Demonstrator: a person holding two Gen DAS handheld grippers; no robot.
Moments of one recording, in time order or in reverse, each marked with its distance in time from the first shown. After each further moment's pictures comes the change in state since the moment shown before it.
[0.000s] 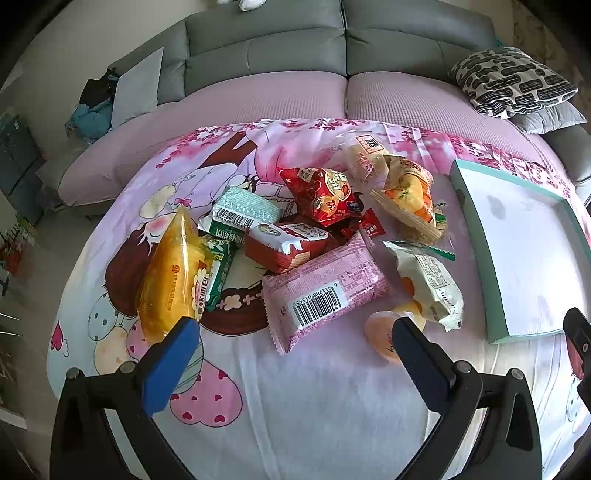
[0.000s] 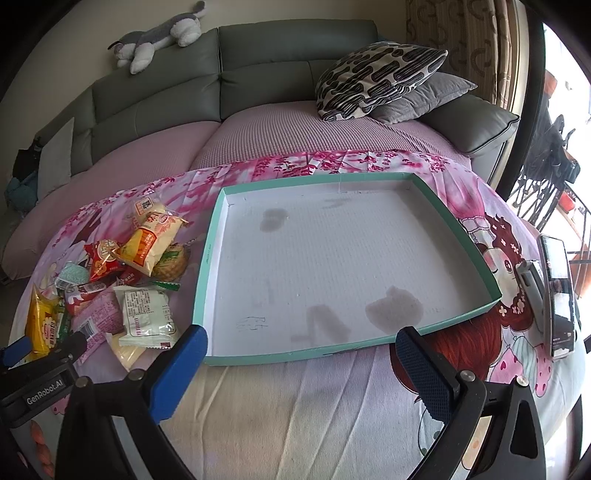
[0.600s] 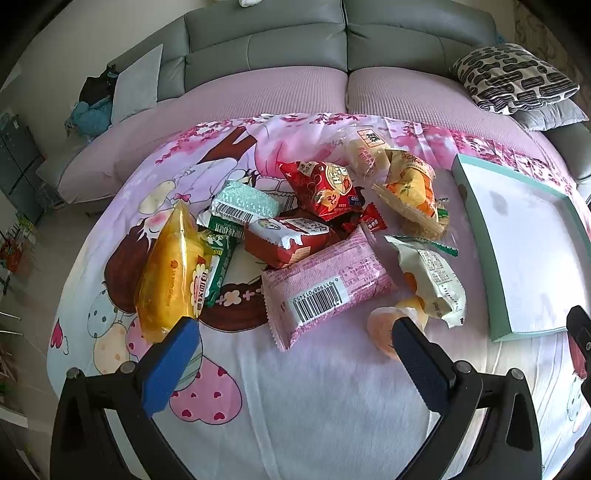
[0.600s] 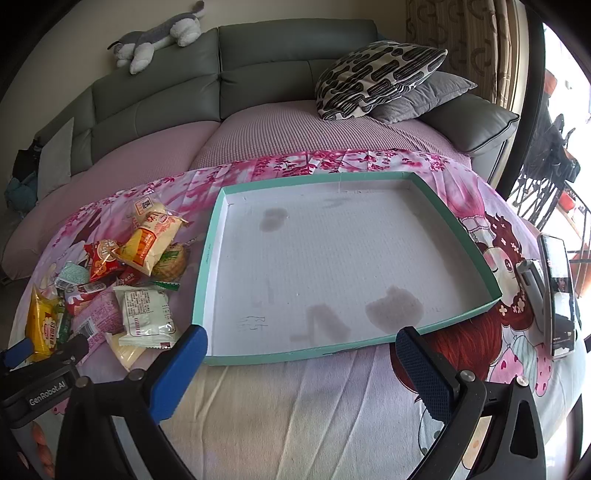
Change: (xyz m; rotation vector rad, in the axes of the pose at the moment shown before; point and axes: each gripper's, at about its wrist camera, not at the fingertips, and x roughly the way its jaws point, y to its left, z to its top) left arm 0.004 0.000 -0.002 0.000 0.017 0.005; right arm 0.001 0.000 0.000 0.002 0.001 0.001
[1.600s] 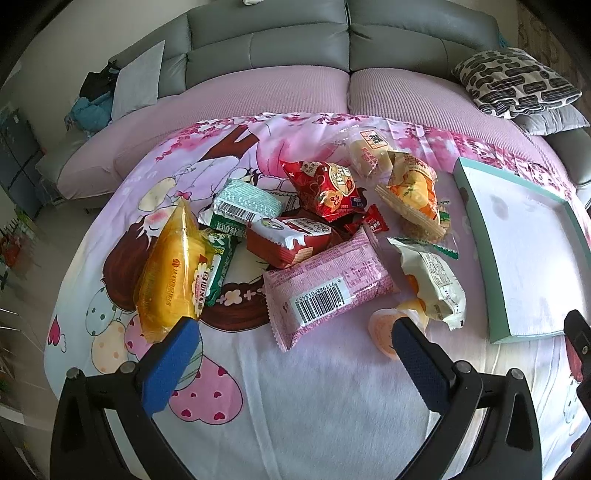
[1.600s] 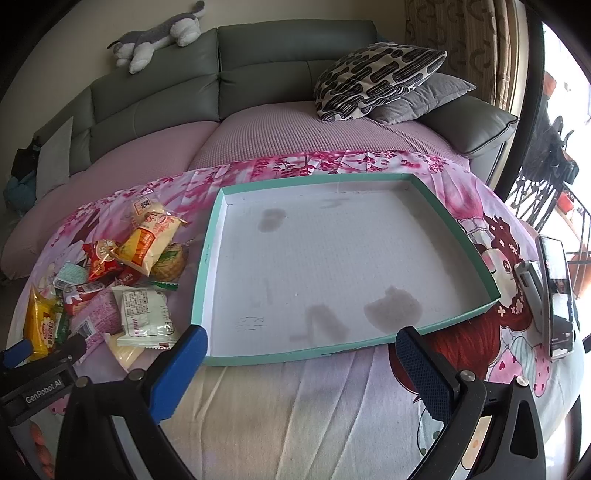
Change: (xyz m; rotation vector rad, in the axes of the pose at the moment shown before) left arm 0.000 0.004 0.003 -0.018 0.004 -0.011; right arm 0.000 0.000 0.000 -0.008 -0.004 -0.006
